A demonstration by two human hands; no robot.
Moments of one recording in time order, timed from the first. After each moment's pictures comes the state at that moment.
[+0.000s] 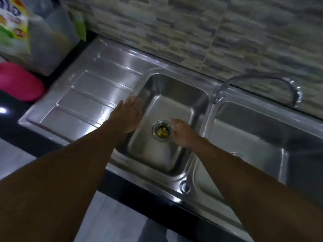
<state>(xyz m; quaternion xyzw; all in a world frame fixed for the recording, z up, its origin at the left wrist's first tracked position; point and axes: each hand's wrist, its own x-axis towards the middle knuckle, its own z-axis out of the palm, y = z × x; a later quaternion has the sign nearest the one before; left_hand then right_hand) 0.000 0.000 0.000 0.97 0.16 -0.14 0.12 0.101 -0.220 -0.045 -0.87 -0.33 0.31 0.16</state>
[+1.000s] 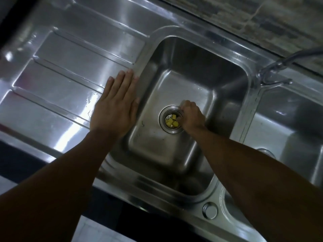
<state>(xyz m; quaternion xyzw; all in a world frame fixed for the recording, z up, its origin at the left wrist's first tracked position) -0.014 0.038 -0.084 0.99 0.13 0.02 0.05 0.139 -0.163 -0.181 -0.95 -0.21 0.23 0.09</state>
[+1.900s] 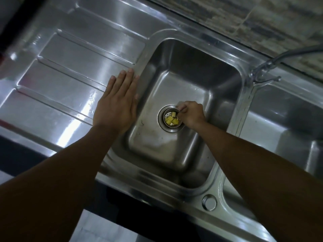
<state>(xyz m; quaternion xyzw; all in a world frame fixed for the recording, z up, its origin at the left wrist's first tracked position) -0.015 0.043 -0.090 0.99 0.13 0.03 0.07 0.142 -0.167 -0.154 -0.92 -0.11 0.28 0.26</state>
